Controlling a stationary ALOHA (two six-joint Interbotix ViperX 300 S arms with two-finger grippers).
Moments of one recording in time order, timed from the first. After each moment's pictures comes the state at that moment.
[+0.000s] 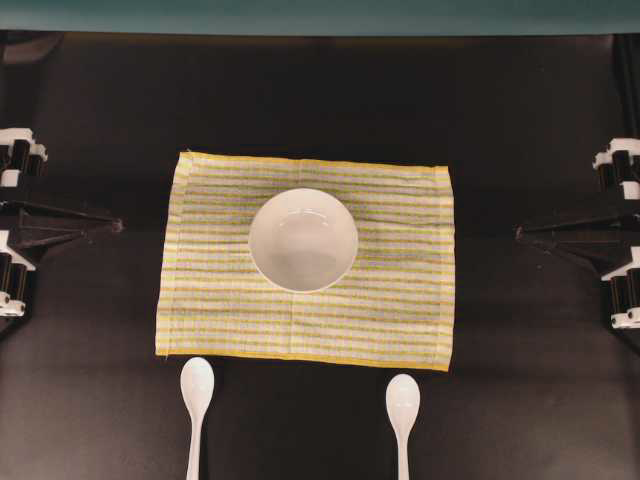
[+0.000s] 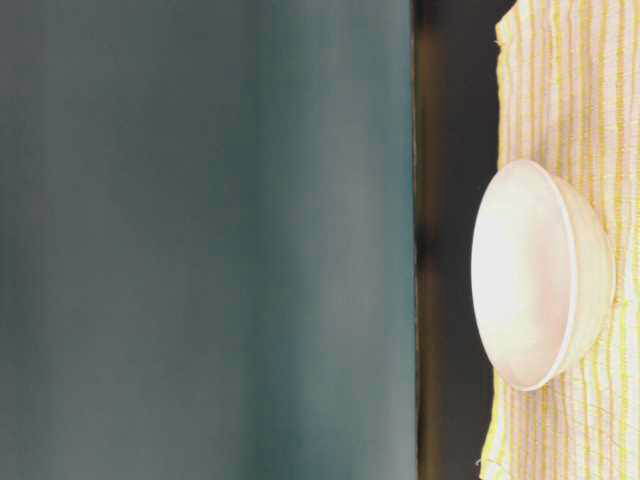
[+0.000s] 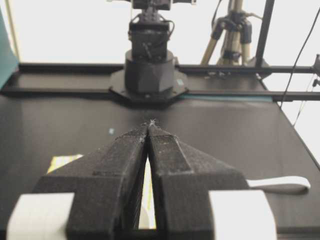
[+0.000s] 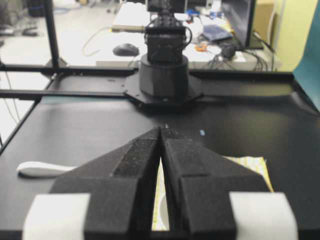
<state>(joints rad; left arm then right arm) 0.00 -0.96 1.17 0.00 -0.29 0.00 0.07 -0.97 1.18 0.00 -0.29 0.00</state>
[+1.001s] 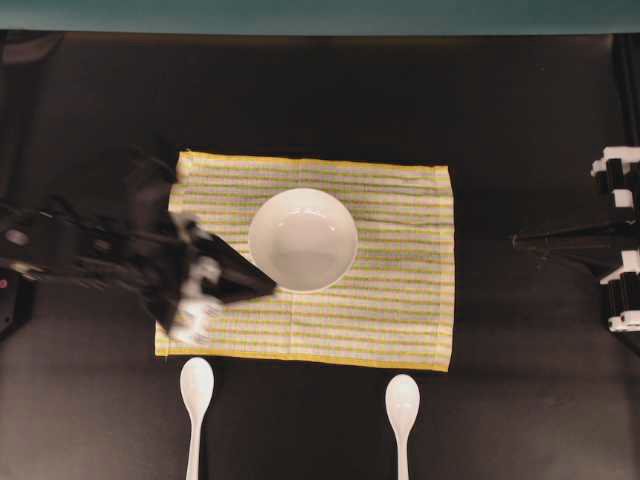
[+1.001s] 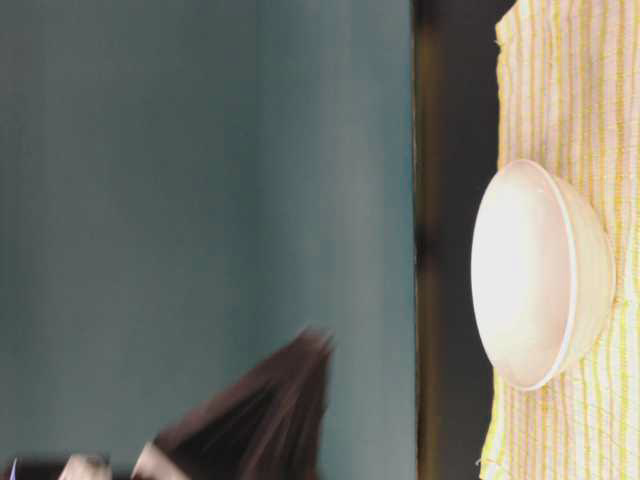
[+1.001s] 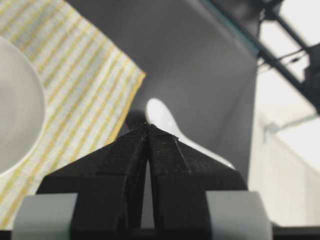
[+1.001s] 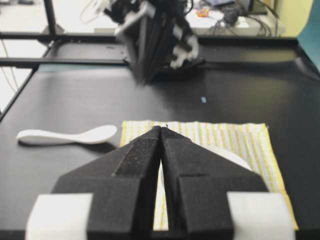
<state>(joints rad) -0.07 -0.21 0.81 0.04 -0.21 -0.77 0.07 -0.98 1.20 0.00 -0.20 0.01</state>
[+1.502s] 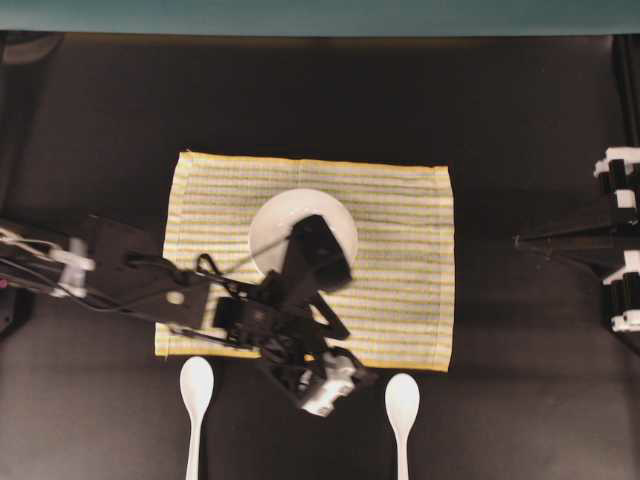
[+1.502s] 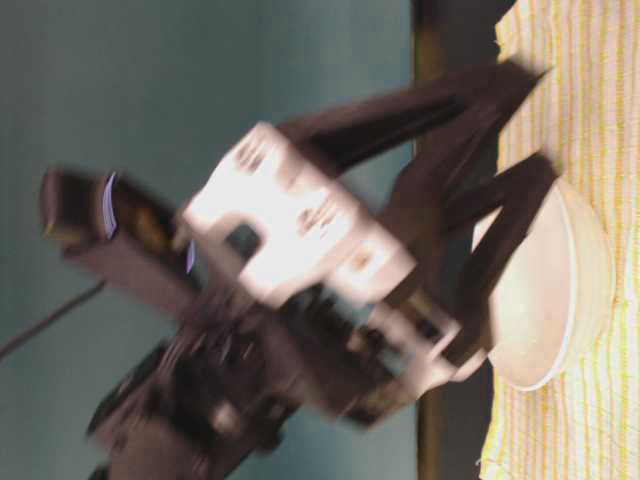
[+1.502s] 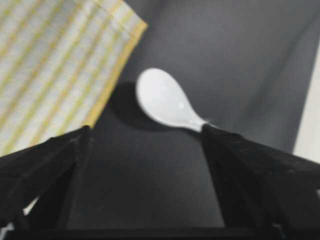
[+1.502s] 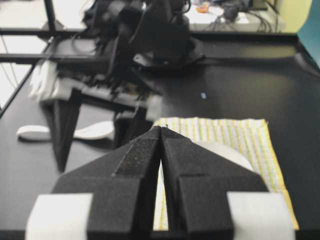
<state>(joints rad) -0.17 0.19 0.36 0.04 0.11 -0.78 0.07 -1.00 1.20 0.00 -0.18 0.01</state>
